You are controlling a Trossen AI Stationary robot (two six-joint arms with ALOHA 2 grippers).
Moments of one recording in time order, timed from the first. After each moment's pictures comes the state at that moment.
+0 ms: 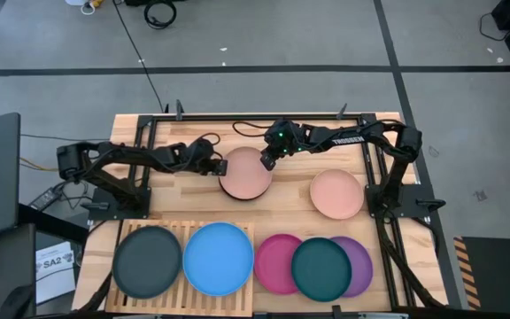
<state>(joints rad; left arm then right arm) 0.37 1.44 0.60 -0.01 -0.05 -0.91 -0.40 1.79 1.06 -0.05 -0.10 0.28</state>
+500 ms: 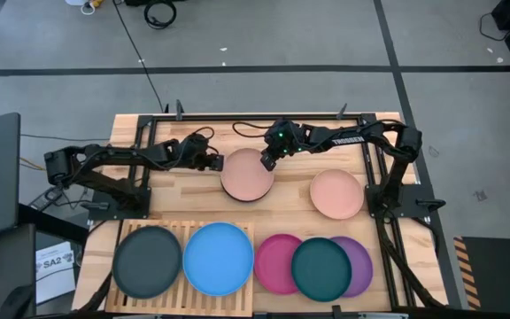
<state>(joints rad) 0.40 1.33 0.60 -0.04 -0.05 -0.89 -0.40 1.79 1.06 -0.04 -0.10 0.28</state>
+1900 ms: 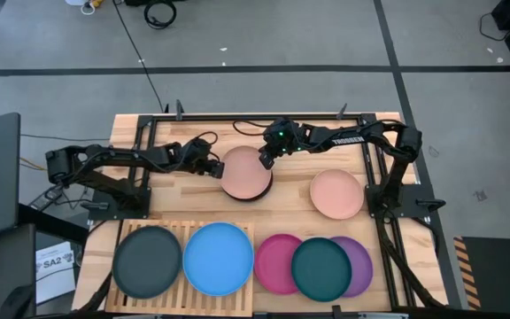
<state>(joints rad) 0.35 1.34 0.60 -0.09 -0.06 -0.82 -0.40 1.79 1.06 0.01 -0.10 0.28</state>
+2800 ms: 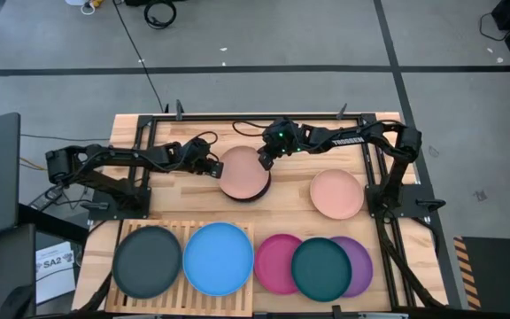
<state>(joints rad) 0.35 1.34 0.60 -0.11 -0.08 -0.80 -0.39 1.79 1.06 0.03 -0.11 0.29</state>
